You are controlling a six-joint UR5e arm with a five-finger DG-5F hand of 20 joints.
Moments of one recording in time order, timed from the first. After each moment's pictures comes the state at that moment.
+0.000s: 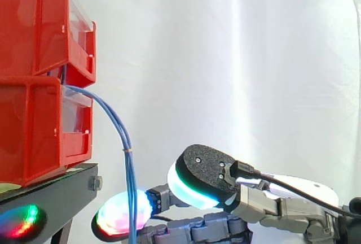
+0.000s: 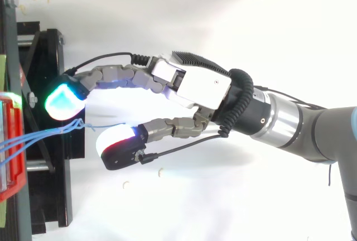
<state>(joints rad) 0.20 -2.47 -1.34 -2.16 -1.04 -0.44</state>
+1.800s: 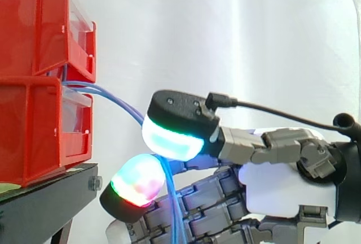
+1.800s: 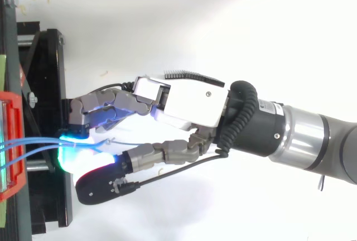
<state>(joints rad) 0.23 -2.39 -1.19 -2.65 -1.07 -0.19</state>
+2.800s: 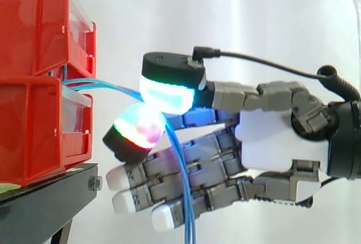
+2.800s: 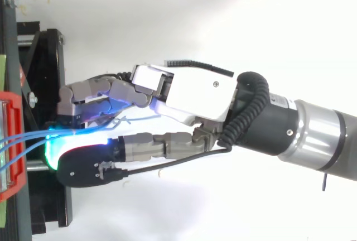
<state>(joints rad) 0.22 -2.35 -1.16 -2.67 -1.07 -0.19</state>
